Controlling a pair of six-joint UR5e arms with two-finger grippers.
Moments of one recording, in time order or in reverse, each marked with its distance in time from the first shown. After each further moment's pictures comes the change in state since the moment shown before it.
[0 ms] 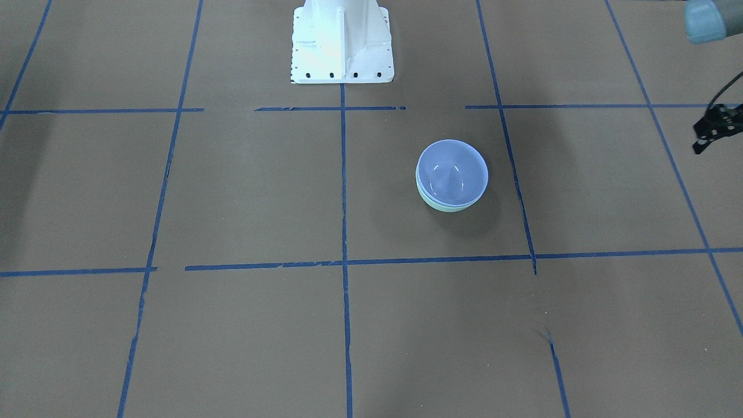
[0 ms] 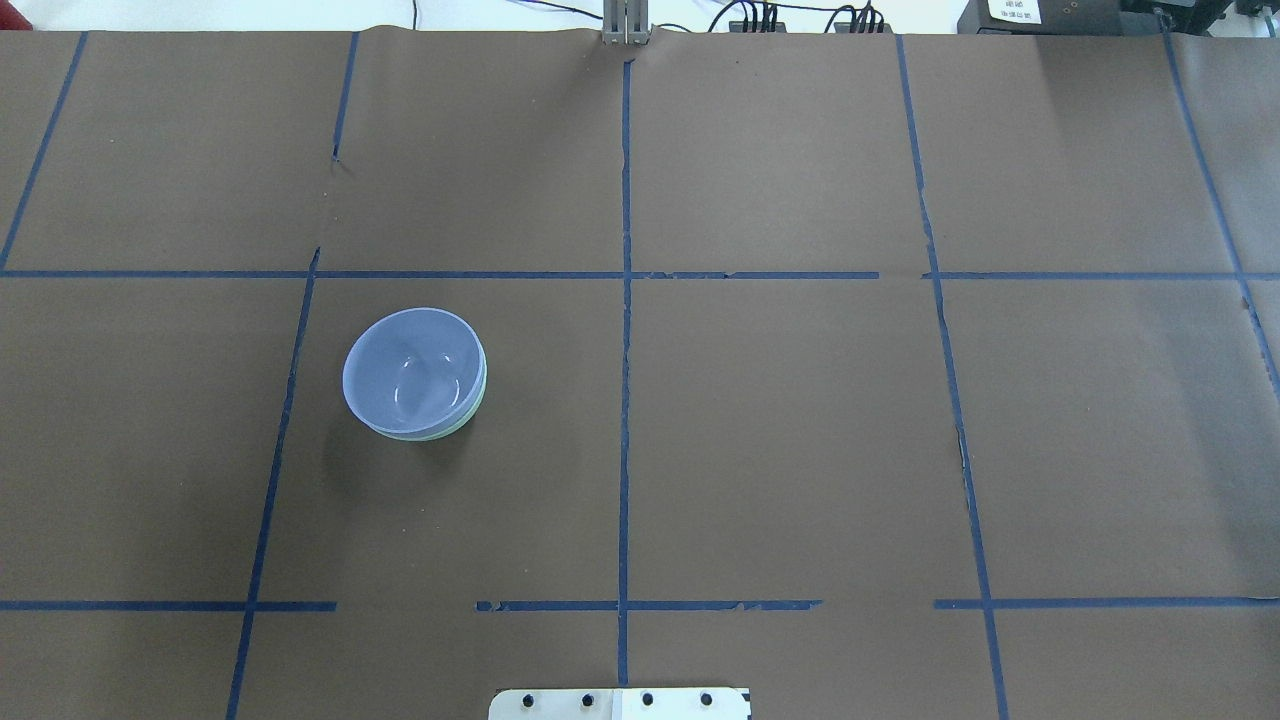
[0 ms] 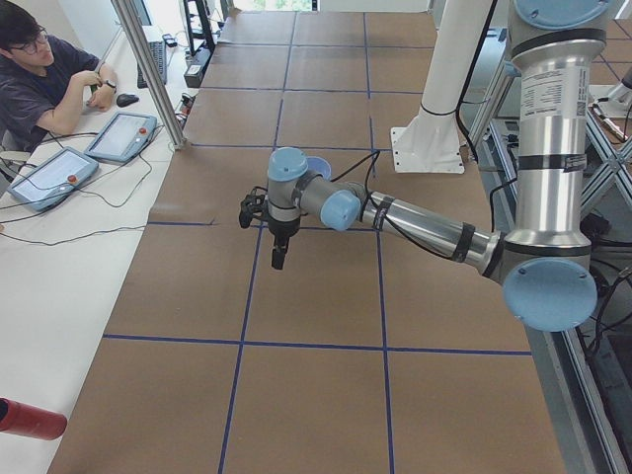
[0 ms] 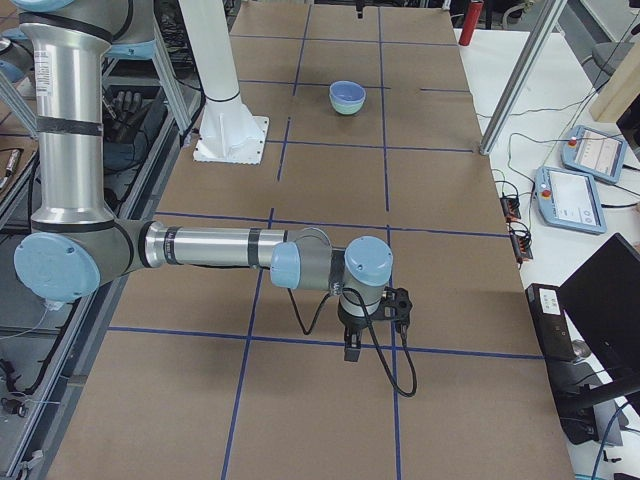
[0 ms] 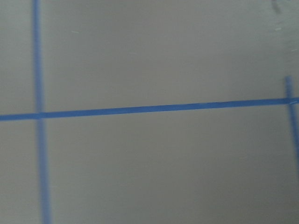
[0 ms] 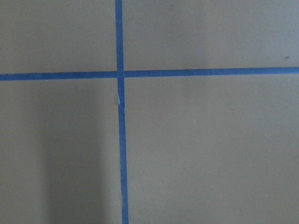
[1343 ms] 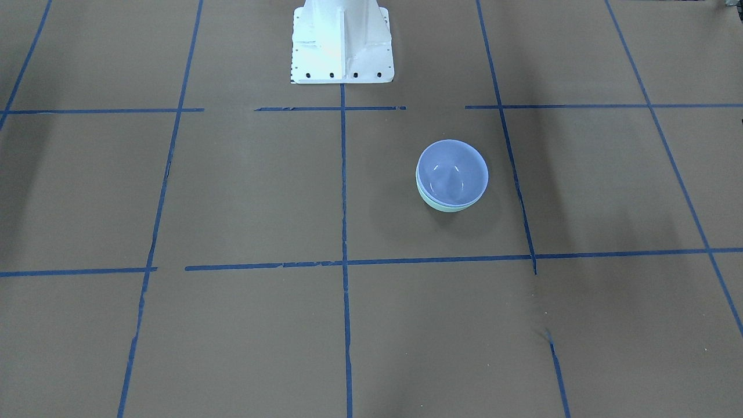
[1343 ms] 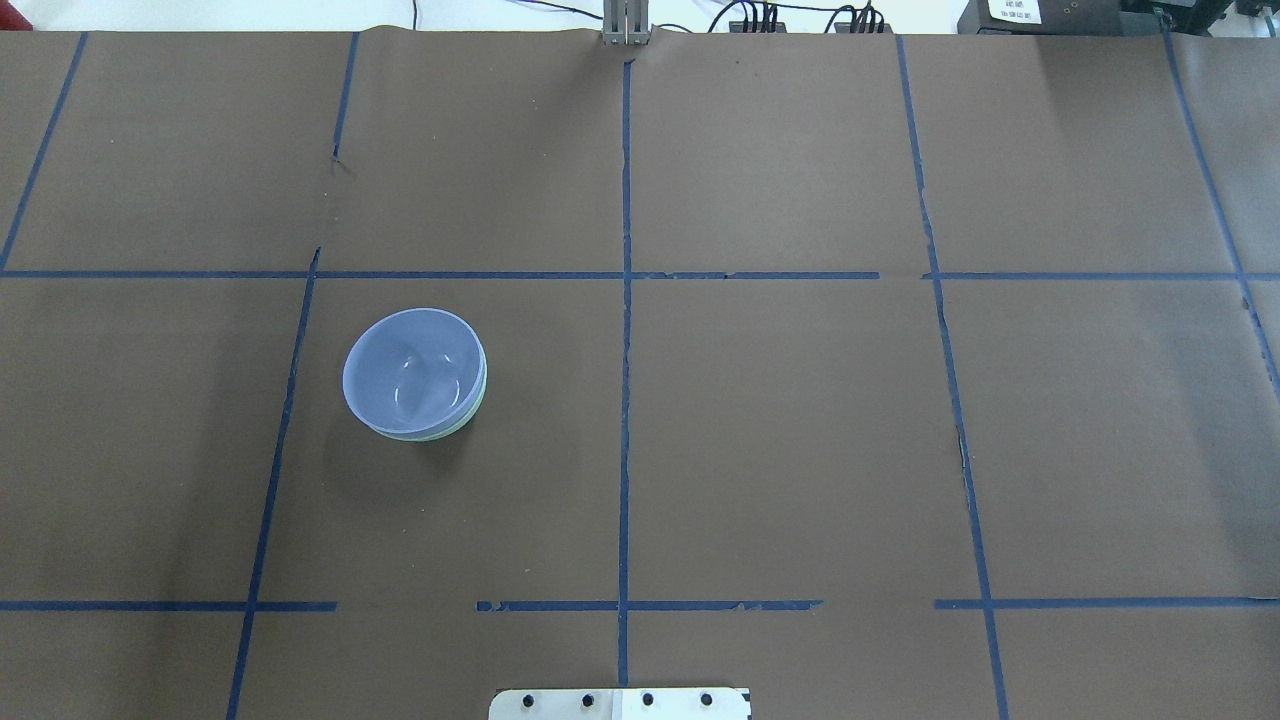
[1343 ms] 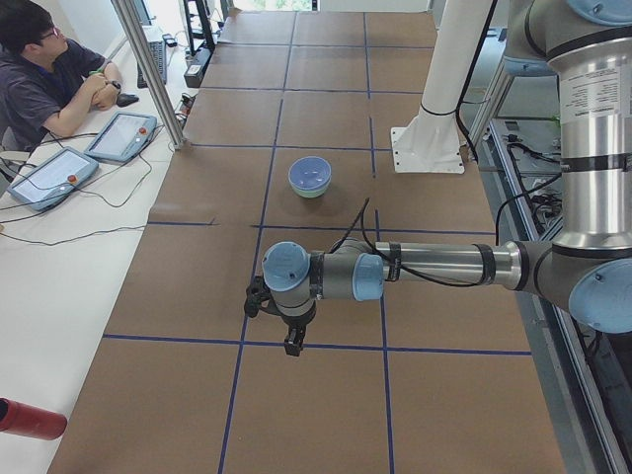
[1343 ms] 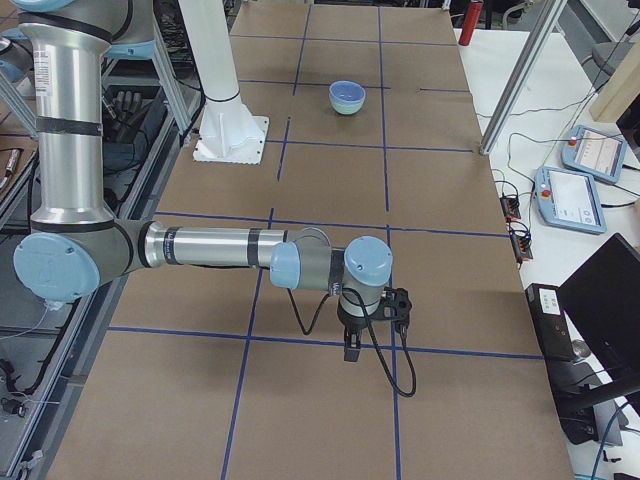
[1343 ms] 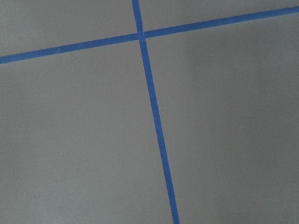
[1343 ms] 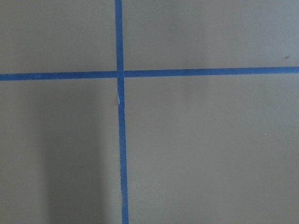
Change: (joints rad) left arm -0.150 0.035 0.148 0.108 -0.137 0.319; right arm 0.000 0.000 0.000 0.000 0.000 0.001
